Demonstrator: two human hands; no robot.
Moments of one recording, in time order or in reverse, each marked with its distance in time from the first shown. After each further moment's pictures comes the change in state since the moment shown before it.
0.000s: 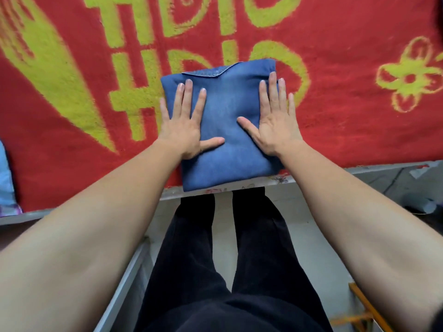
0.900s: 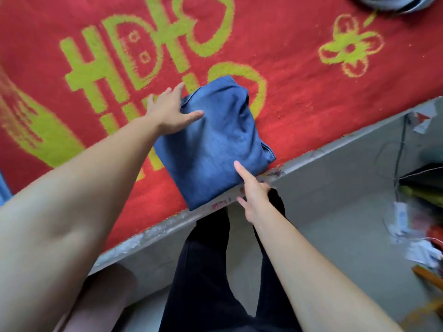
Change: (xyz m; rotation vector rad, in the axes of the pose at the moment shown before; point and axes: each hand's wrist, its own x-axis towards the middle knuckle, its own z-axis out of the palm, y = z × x) left_hand 0.072 0.008 -0.085 -0.104 -0.042 0.113; right_hand -0.115 -0.093 0.039 1.927 0.055 1.317
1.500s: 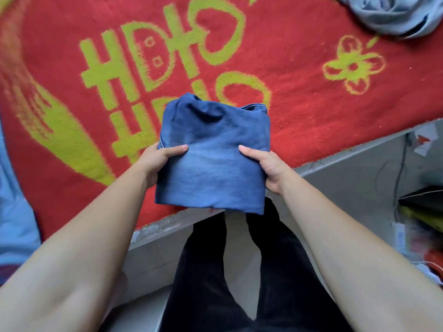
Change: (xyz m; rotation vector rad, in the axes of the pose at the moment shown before) left_hand -0.097 -0.024 0.047 -1.347 -0.131 -0.461; right_hand 0.020 -0.083 -0.017 -0.206 -0.541 -0.174
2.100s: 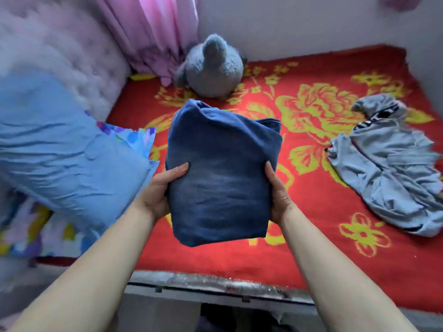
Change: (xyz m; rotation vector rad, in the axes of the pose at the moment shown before) left_hand -0.330 0.139 -0.019 -0.537 -0.031 0.567; right_hand -0.184 -0.187 0.152 -0.117 -0.696 -0.152
